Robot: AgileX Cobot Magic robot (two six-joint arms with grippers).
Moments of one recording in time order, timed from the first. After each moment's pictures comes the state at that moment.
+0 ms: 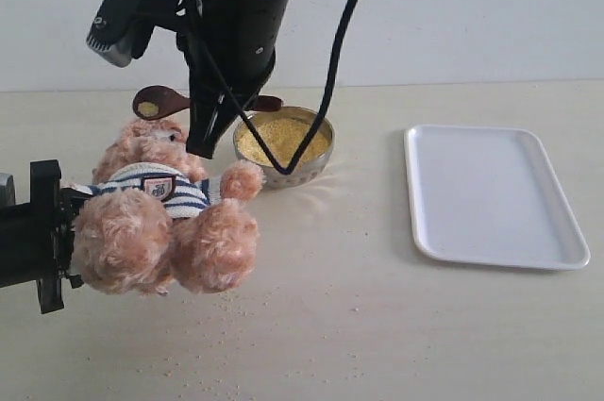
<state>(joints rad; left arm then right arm) 0.18 1.85 -0.46 1.27 -1.19 -1.76 0.90 1.98 -1.86 -0.24 0.96 -0.47</state>
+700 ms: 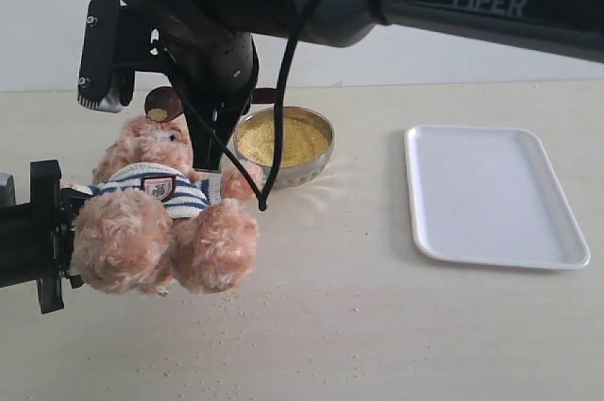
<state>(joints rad) 0.18 1.85 -0.46 1.27 -1.19 -1.76 0.99 2.04 -1.86 -0.58 0.98 -0.36</state>
